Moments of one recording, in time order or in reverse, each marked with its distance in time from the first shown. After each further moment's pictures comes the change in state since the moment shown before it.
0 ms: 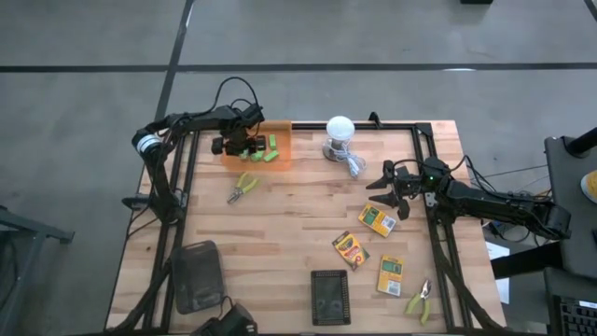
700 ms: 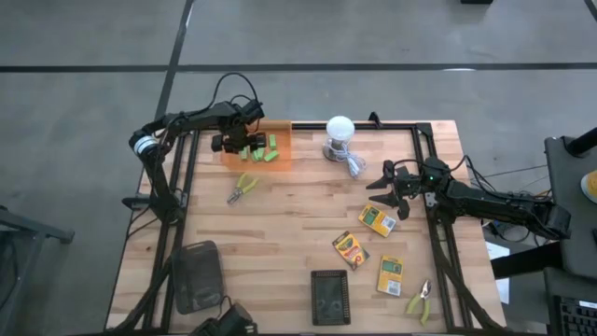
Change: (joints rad) left arm -0.001 -0.029 0.052 -0.070 0.024 0.002; right arm 0.000 0.000 0.000 0.000 0.000 0.000
